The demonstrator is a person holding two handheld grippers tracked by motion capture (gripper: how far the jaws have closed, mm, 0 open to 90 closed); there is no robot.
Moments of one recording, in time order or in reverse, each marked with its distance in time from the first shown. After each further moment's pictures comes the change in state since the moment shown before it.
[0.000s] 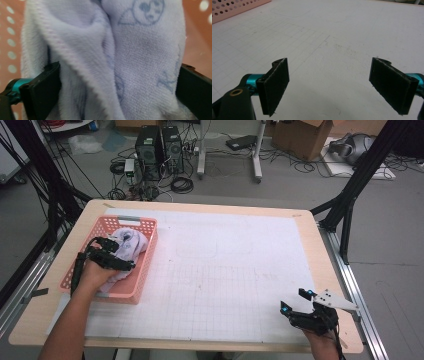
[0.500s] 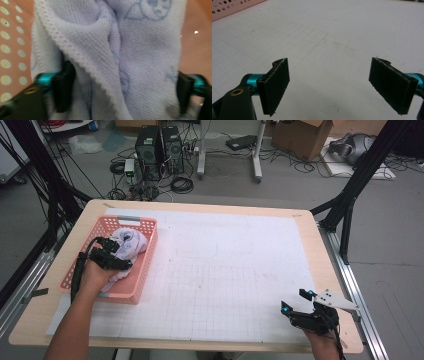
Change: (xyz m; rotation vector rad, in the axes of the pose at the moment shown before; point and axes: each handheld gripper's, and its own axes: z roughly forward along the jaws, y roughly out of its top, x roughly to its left) left arm 0.001 0.001 -0.004 0.015 0.039 0.005; right arm -0.001 -0.001 0.000 0.016 -0.005 0.008
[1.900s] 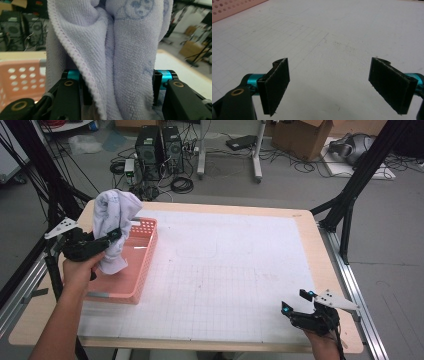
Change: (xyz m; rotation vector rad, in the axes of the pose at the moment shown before) left arm 0.026 -0.002 -0.089 -0.753 -0.391 -0.293; right arm 0.001 0.001 -0.002 0.001 0.001 0.007
